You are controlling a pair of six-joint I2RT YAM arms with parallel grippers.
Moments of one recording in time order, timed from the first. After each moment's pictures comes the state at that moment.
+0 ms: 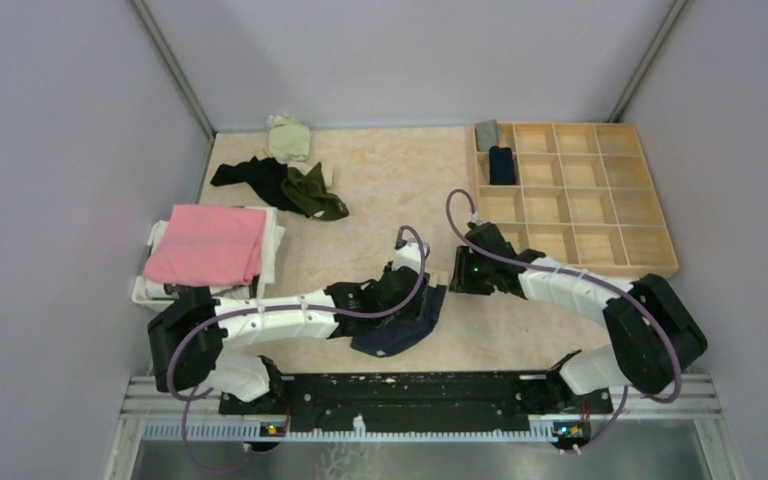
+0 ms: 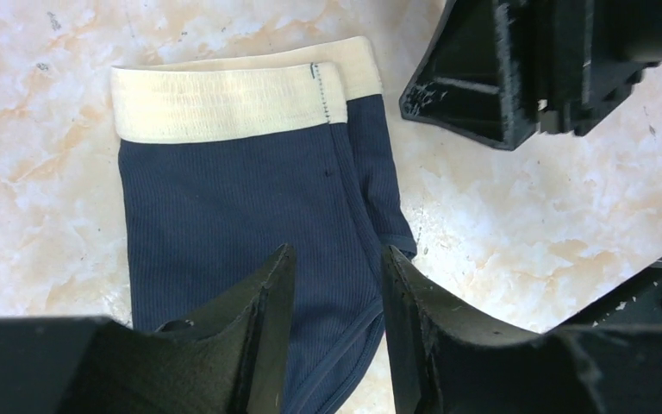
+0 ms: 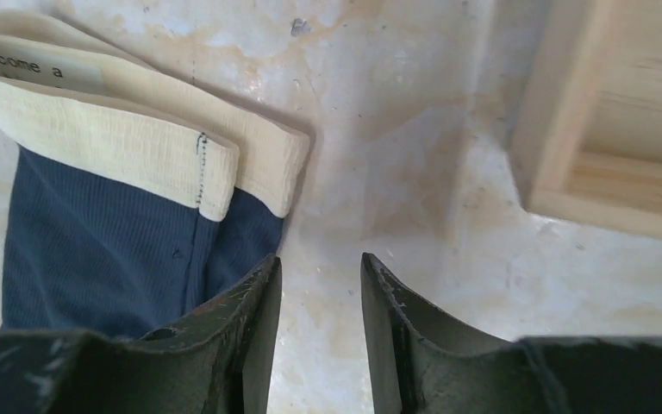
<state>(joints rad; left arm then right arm) -1.16 1.41 0.82 -0.15 -0.41 -0.60 0.61 1.43 0.68 -0.22 -0.02 0.63</state>
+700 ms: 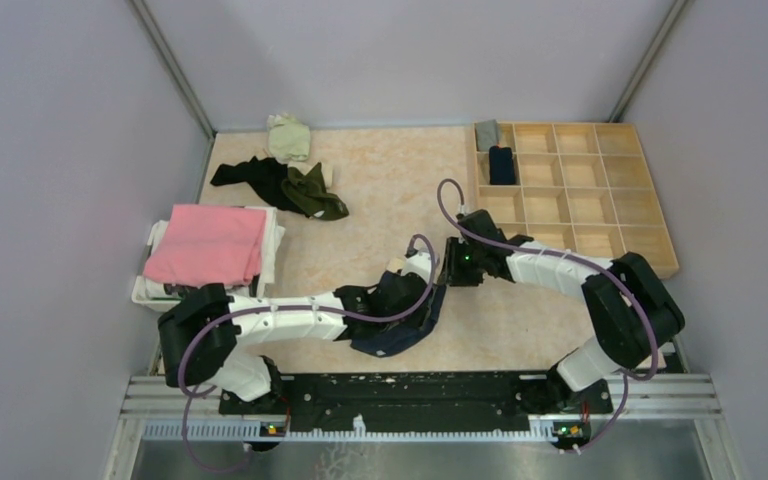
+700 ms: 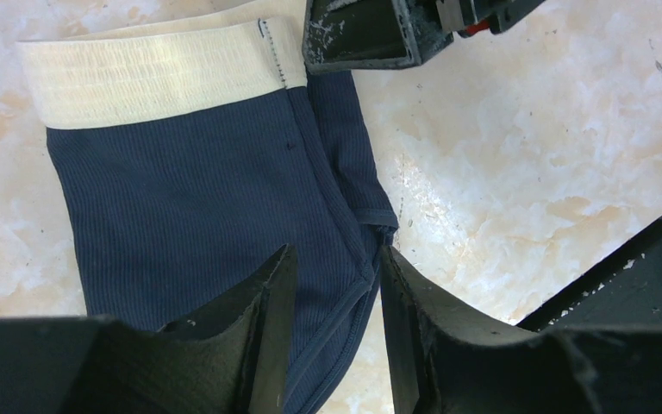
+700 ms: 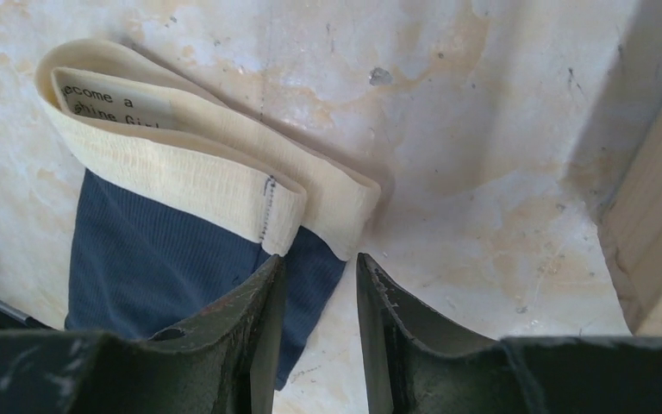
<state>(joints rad) -1.19 1.45 0.82 -0.13 -0.33 -0.56 0.58 1.52 0.79 -0.26 -0.13 0.63</state>
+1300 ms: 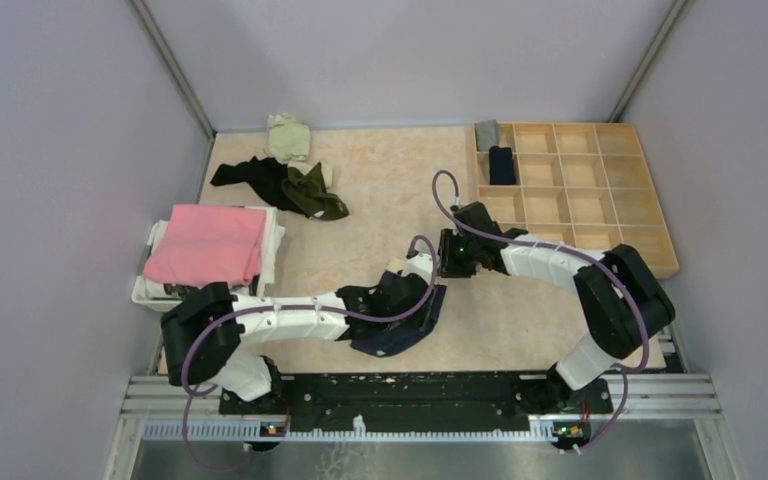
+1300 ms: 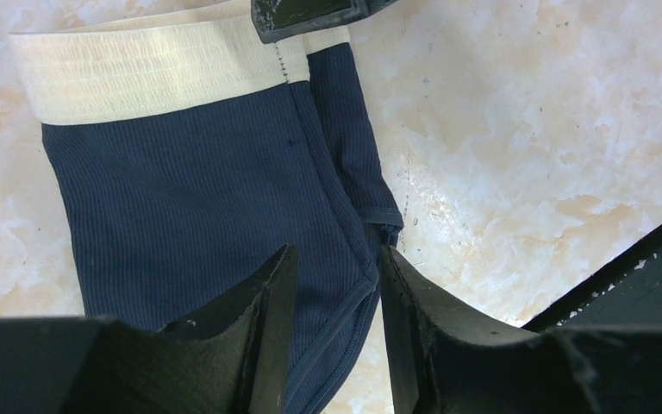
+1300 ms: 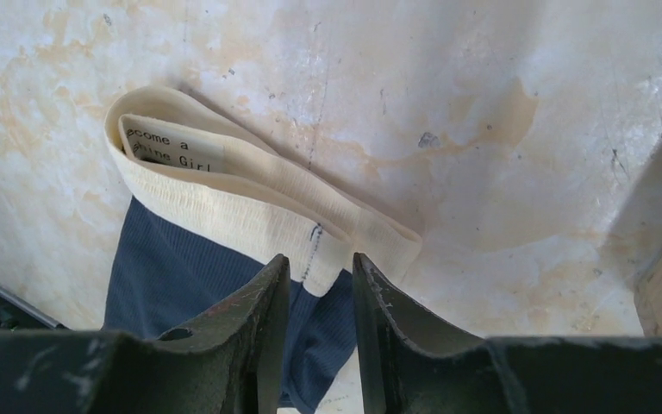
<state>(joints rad) -1.19 1.47 0.82 -0.13 -0.33 -0.56 0.58 1.57 0.85 -0.22 -0.17 0.63</state>
